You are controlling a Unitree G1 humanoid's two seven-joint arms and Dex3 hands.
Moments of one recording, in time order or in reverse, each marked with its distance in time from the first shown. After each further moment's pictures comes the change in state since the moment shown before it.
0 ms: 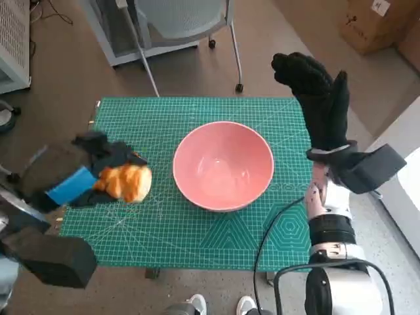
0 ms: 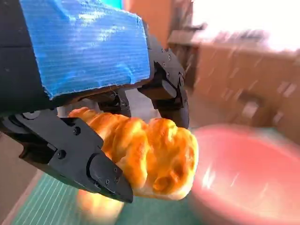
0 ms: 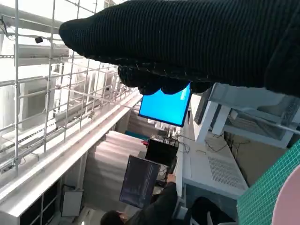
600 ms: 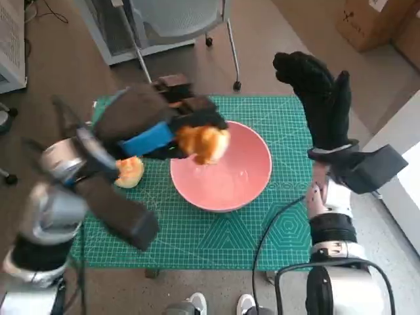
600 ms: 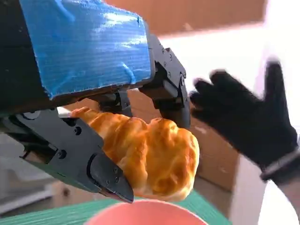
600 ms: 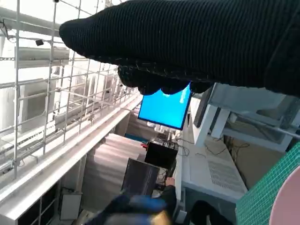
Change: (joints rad) left arm -0.469 -0.278 -0.349 0.436 0.106 -0.215 0.062; right arm 0.000 -0.012 -0.013 0.008 0.002 -0.020 0.018
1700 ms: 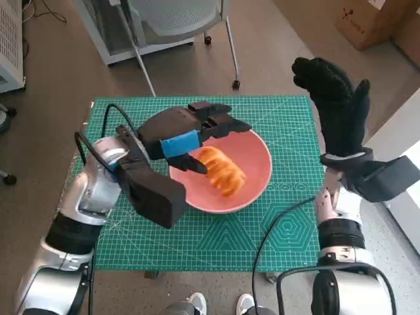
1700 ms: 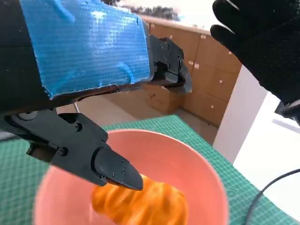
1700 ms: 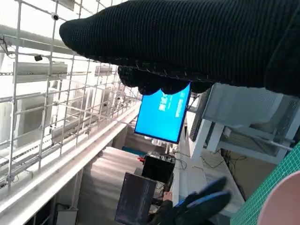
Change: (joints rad) left arm 0.012 -0.027 -0.028 0.148 -0.023 -0.025 -0.107; right arm 0.036 -0.022 -0.023 -0.008 0.028 -0.015 0.002
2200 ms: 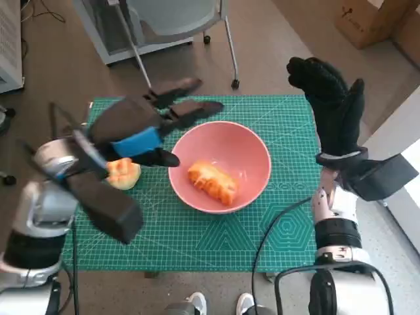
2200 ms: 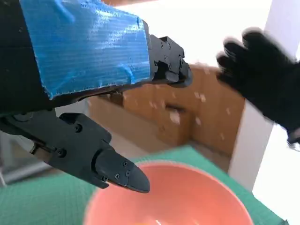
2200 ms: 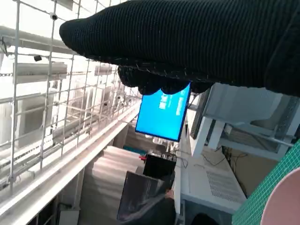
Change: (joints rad) left arm 0.161 0.184 0.237 -0.266 -0.087 -0.024 -0.004; right arm 0.000 0.018 0.018 -0.014 -0.003 0.009 -0.004
